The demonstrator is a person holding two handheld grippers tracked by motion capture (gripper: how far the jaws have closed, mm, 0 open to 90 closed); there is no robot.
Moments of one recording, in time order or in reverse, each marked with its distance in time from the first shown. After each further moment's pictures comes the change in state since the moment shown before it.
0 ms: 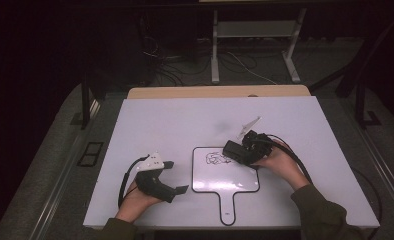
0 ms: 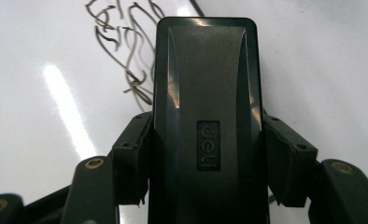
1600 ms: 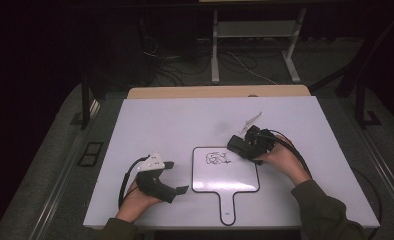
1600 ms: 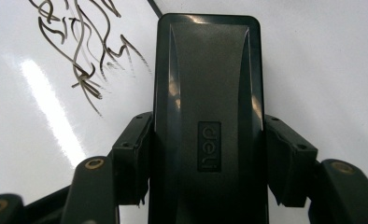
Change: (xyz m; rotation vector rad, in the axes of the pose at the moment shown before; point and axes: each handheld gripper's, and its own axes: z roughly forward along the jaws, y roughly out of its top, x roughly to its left) left arm 0.000 0.000 0.001 0.005 0.000 0.003; right arm -0.015 0.001 0.000 0.033 -0.056 0.016
